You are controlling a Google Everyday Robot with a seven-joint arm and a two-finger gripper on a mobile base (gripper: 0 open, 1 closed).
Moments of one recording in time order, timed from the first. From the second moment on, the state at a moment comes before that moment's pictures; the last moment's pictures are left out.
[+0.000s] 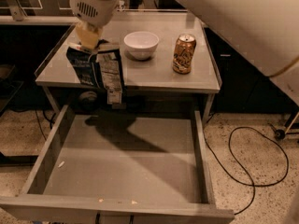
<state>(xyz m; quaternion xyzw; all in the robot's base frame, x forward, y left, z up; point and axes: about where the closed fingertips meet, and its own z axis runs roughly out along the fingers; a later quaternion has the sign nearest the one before) 0.576 0.131 0.996 -0.63 0.74 0.02 0.25</state>
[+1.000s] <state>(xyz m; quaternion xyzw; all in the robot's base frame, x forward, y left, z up) 0.548 0.099 0.972 -0.59 0.77 -0.02 0.24</state>
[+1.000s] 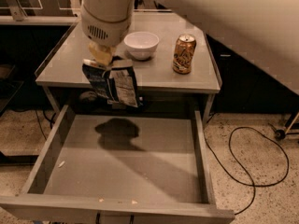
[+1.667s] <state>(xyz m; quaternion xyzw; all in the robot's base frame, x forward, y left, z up) 0.528 0.087 0.929 -0.57 0.79 -0.02 0.22</state>
